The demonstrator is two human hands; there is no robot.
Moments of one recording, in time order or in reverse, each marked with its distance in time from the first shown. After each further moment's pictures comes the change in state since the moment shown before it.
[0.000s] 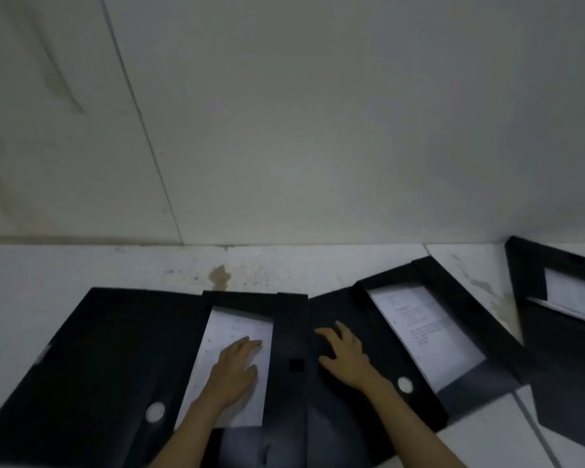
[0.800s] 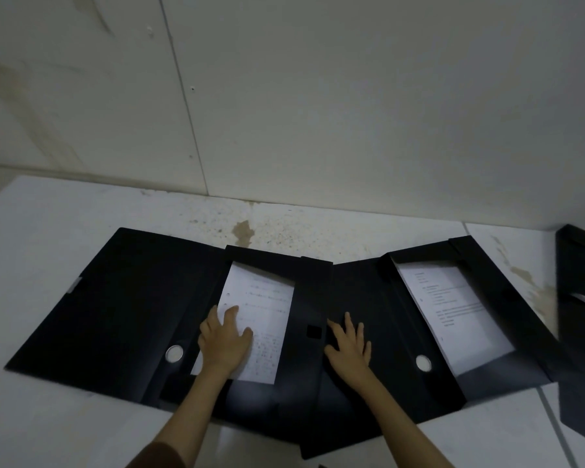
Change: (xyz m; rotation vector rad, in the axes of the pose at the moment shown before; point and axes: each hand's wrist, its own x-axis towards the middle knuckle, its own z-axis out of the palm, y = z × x) left_hand -0.014 -0.015 -0.001 0.034 0.285 -0.415; right_hand -0.005 -0.011 0.051 0.076 0.053 0.114
